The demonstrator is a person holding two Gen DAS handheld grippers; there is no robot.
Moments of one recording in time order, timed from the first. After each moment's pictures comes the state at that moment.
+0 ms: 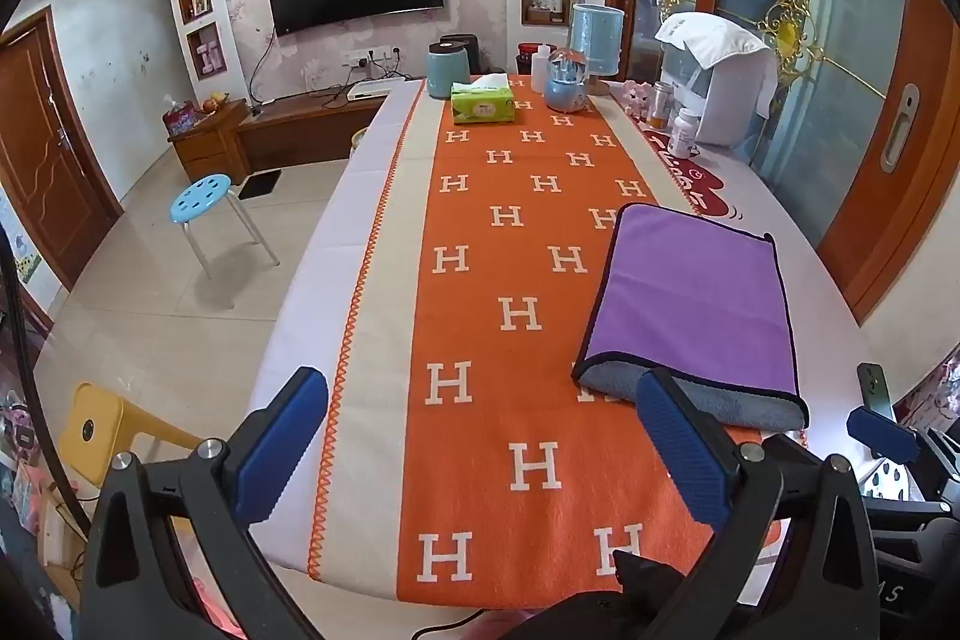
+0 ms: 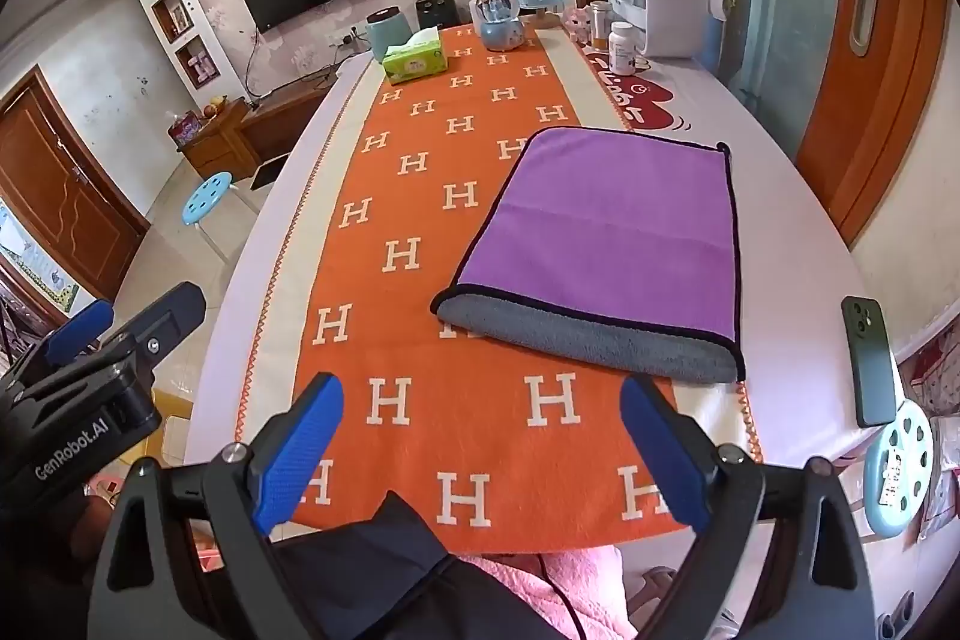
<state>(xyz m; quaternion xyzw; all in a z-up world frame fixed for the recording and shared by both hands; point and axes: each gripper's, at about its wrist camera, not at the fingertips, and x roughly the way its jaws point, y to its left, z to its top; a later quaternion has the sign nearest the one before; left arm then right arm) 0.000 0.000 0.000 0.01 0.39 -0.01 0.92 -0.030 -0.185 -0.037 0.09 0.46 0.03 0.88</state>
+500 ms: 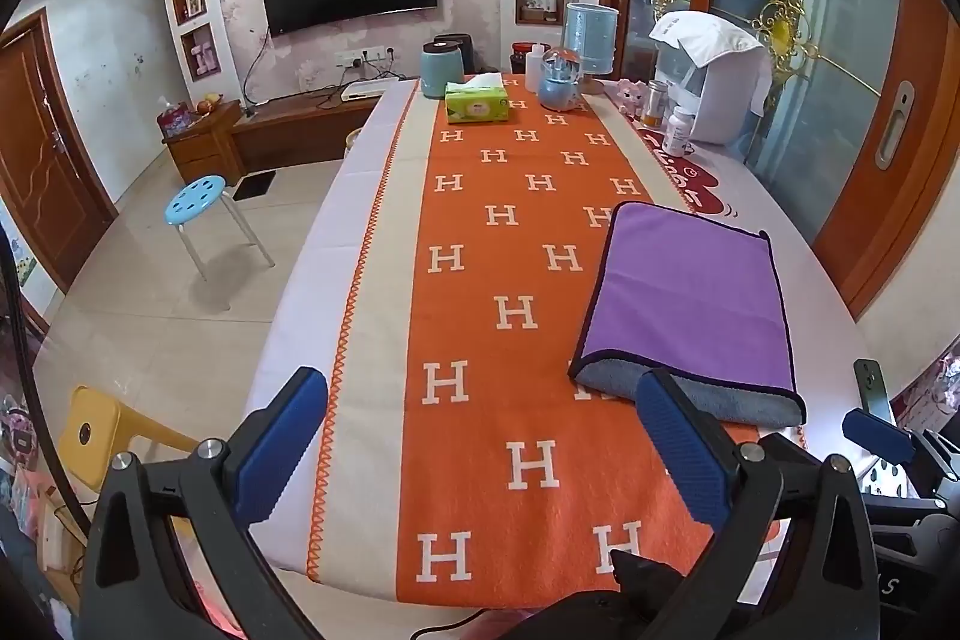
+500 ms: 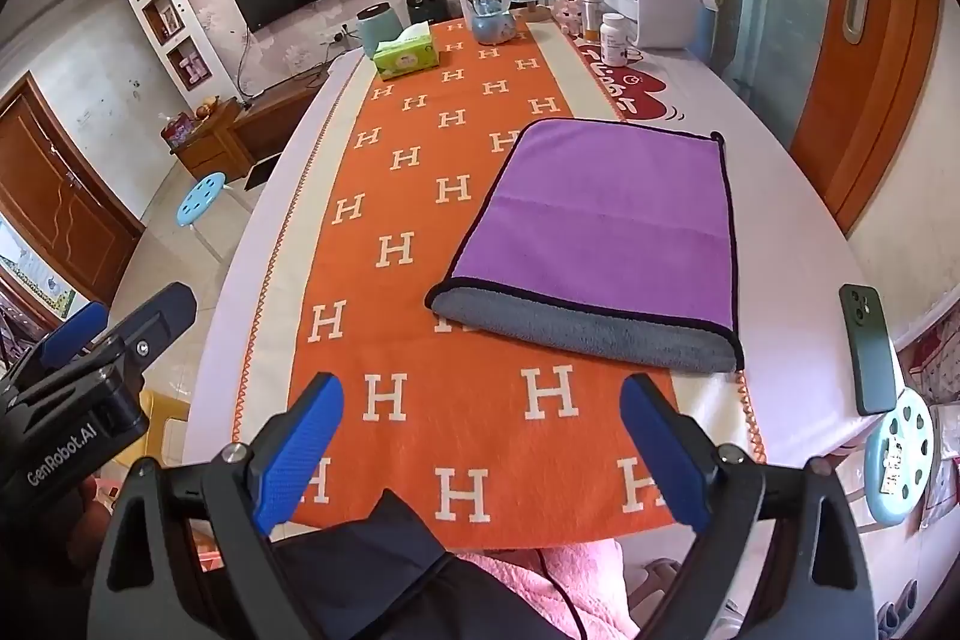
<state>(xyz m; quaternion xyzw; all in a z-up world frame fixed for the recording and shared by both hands) 0.001 -0.002 0.004 0.01 0.40 -0.01 0.92 -0.033 -0.184 -0.040 0.09 0.46 0.02 0.88</state>
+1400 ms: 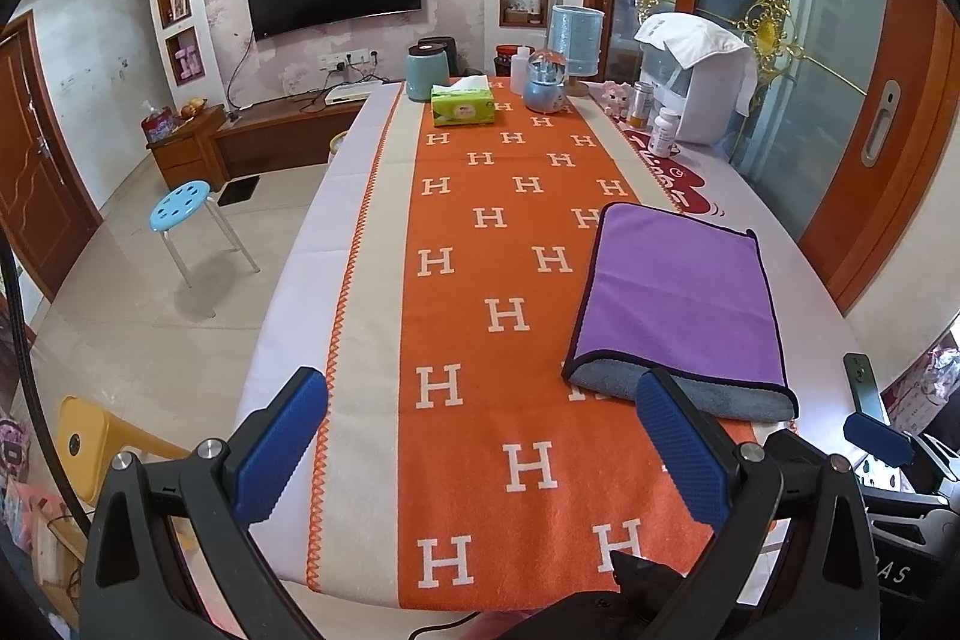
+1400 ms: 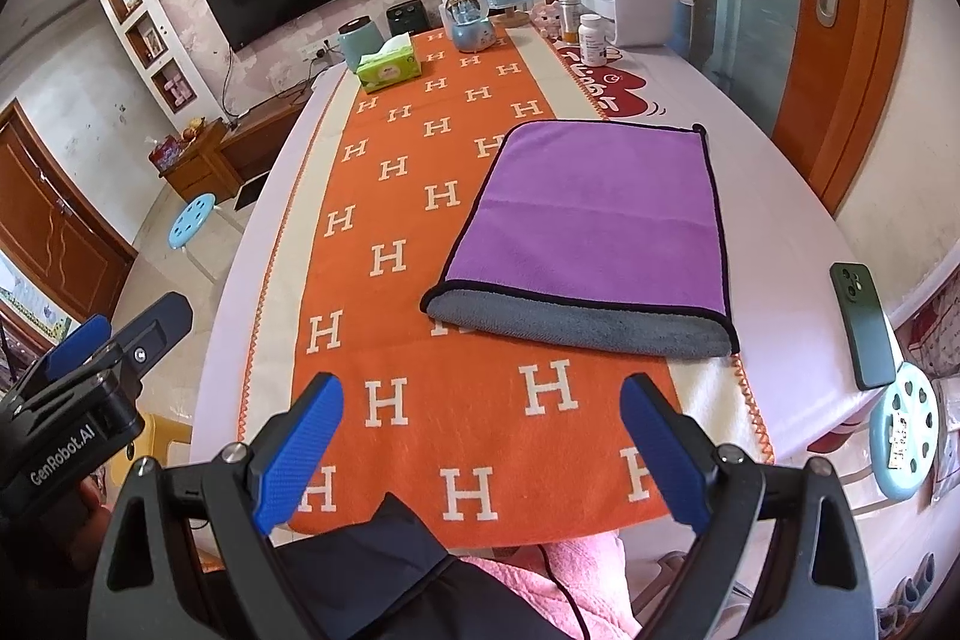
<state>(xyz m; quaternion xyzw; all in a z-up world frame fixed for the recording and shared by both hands) 0.004 0.004 0.002 0.01 0.40 -0.03 0.92 -0.039 -0.182 -0.032 0.12 0.45 0.00 0.88</state>
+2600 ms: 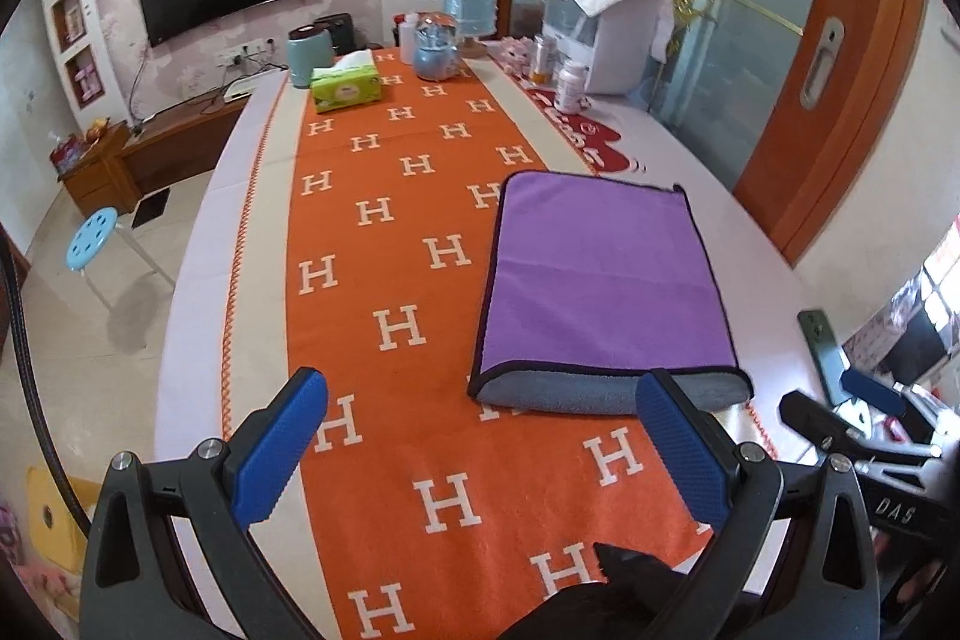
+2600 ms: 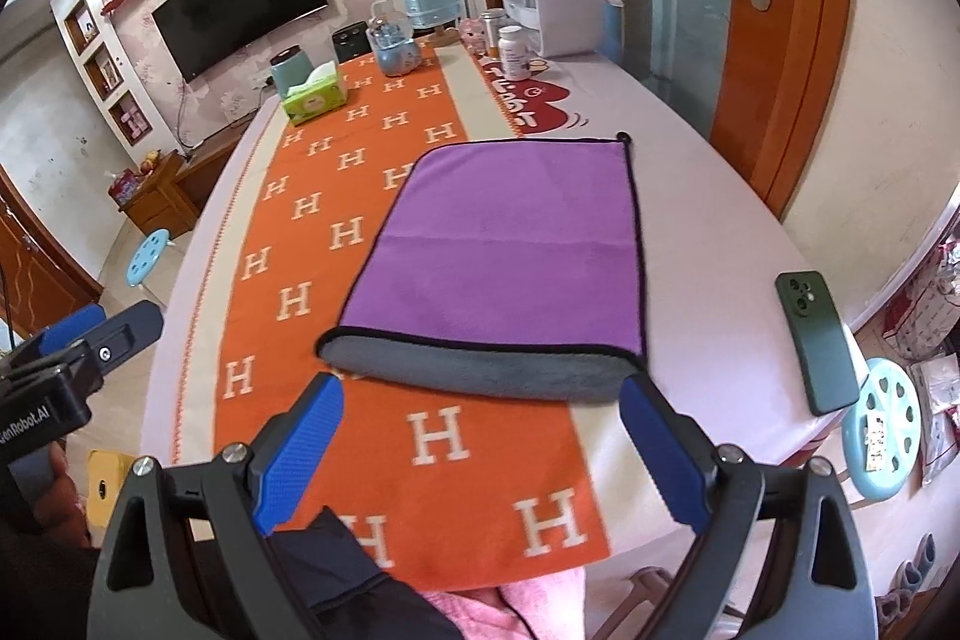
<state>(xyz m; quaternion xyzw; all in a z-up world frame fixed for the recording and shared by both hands) 0.067 -0.056 -0.026 0.05 0.43 -0.15 0.89 -0.021 -0.260 -0.052 0.11 0.44 -0.06 0.89</state>
